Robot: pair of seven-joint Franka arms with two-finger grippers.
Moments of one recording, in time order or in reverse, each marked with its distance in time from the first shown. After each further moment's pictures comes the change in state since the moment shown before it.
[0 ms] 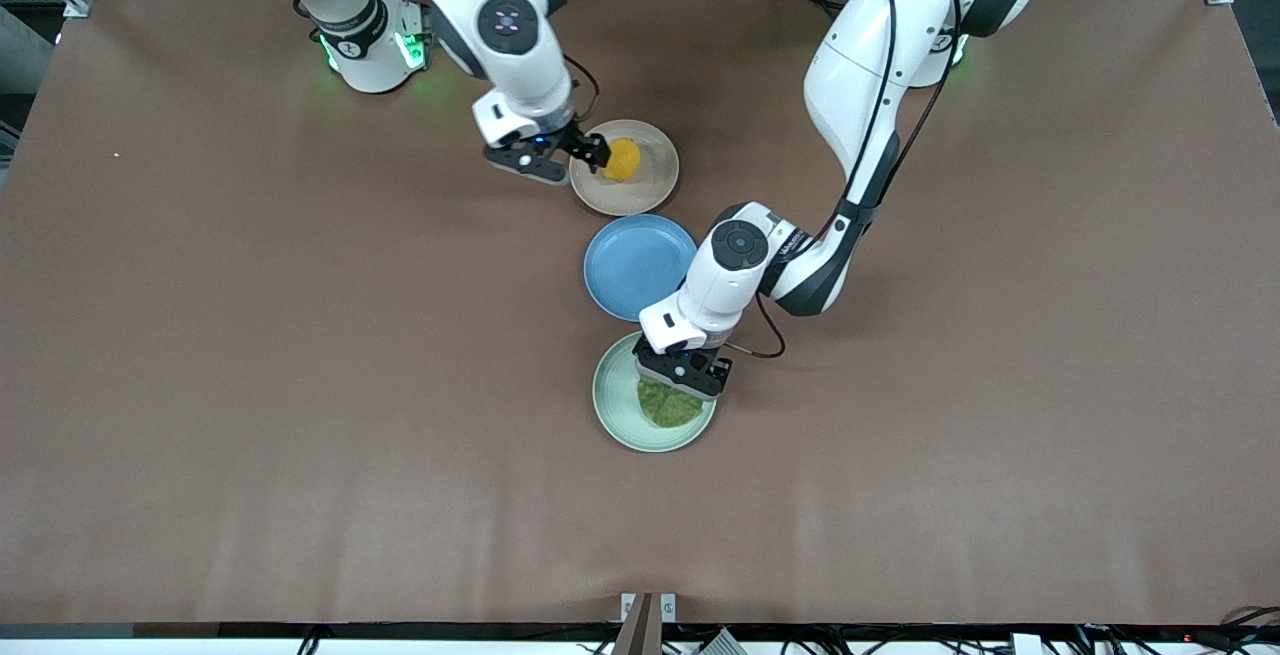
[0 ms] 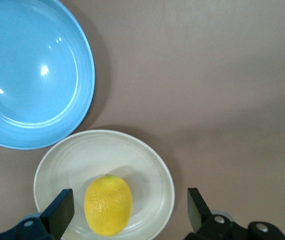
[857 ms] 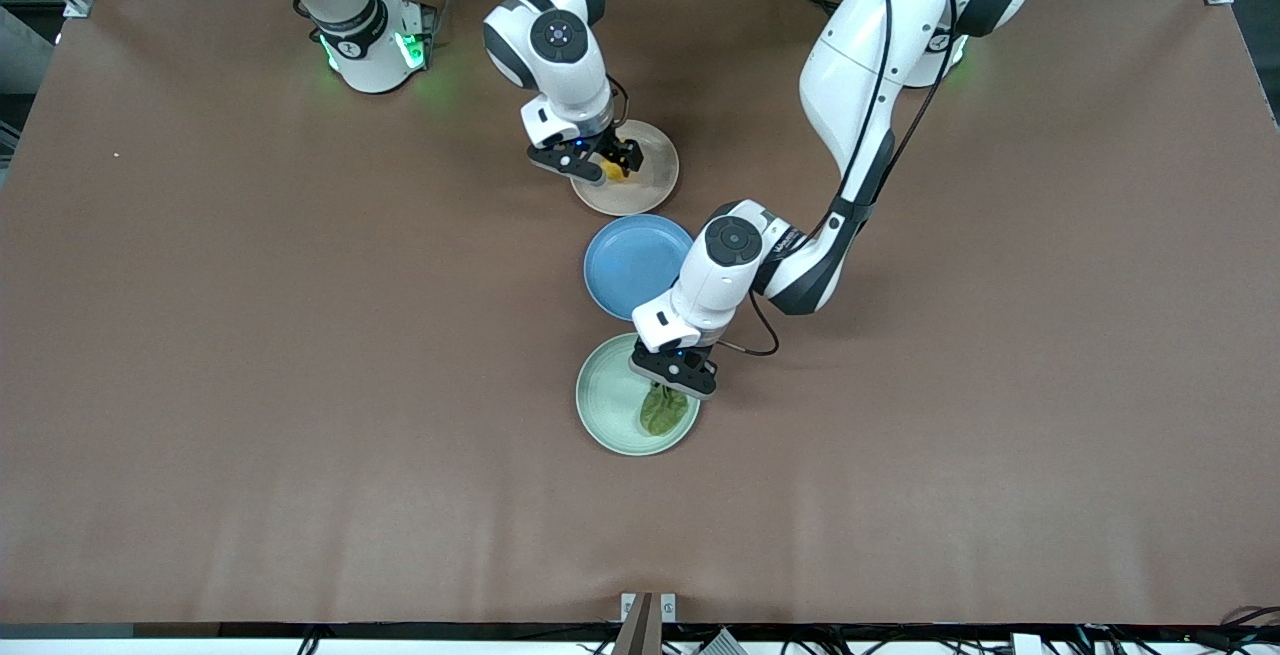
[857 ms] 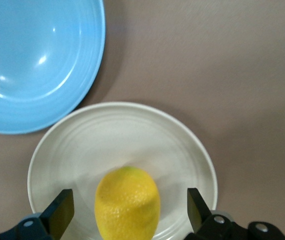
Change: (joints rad) left arm -0.012 0.002 0.002 0.024 0.000 0.000 -0.027; right arm 0.112 0.151 -0.001 0.004 0.042 0.193 0.097
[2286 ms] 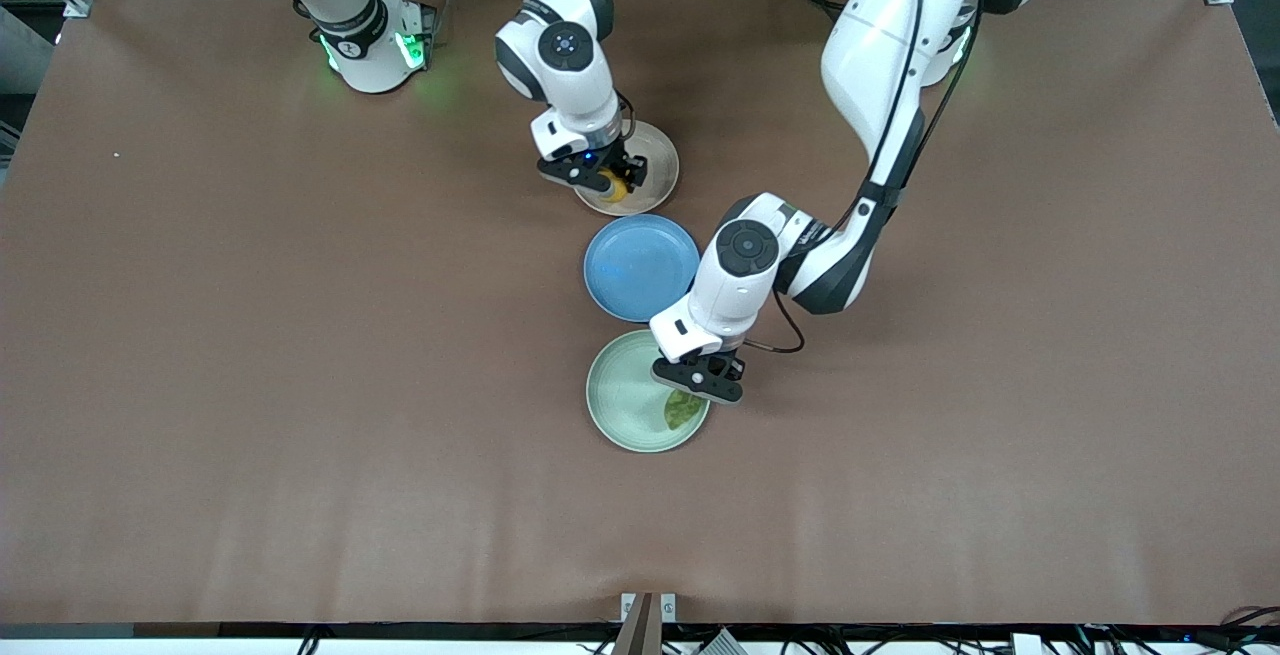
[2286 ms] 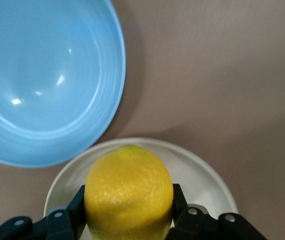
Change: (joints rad) left arm 0.016 -0.102 0.035 -0.003 0.000 -0.225 -0.015; right arm 0.075 0.057 -0.103 0.030 0.018 0.074 -0.042
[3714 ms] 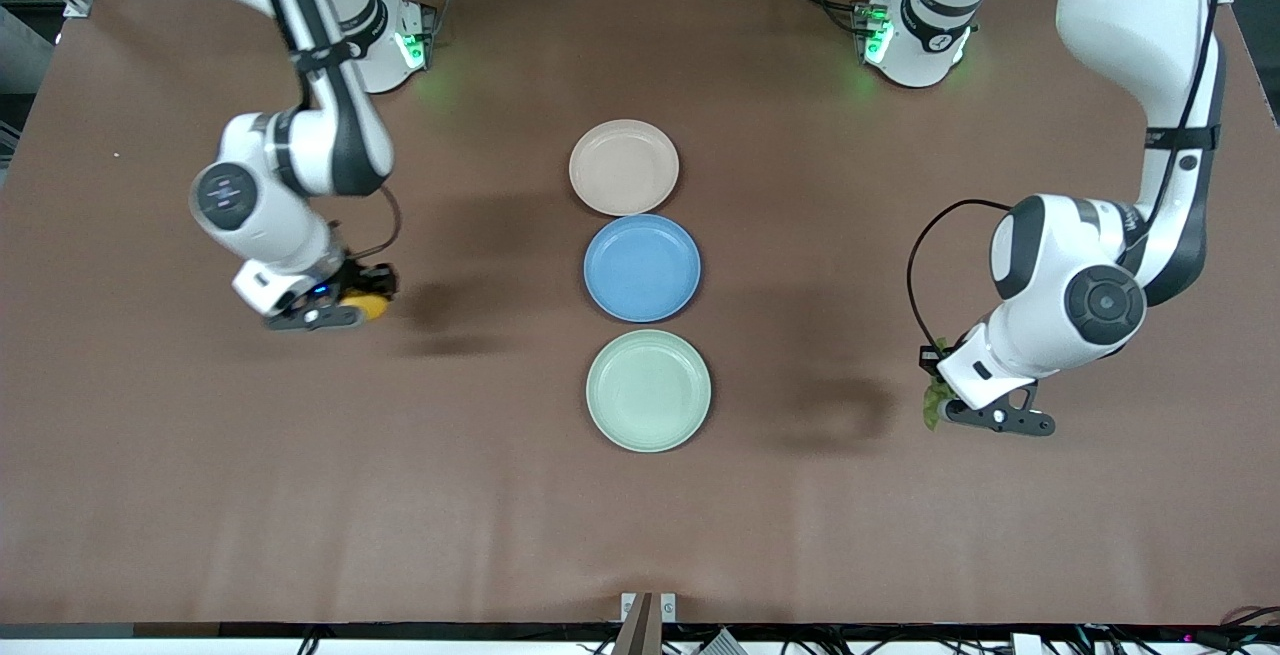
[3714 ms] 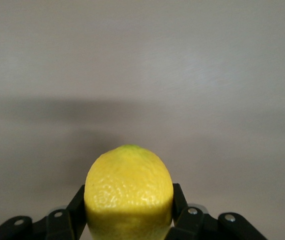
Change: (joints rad) left arm 0.456 -0.297 -0.002 -0.190 0.000 -0.406 0.320; right arm -0.244 -0.041 -0.570 0.057 -0.001 -0.271 -1.254
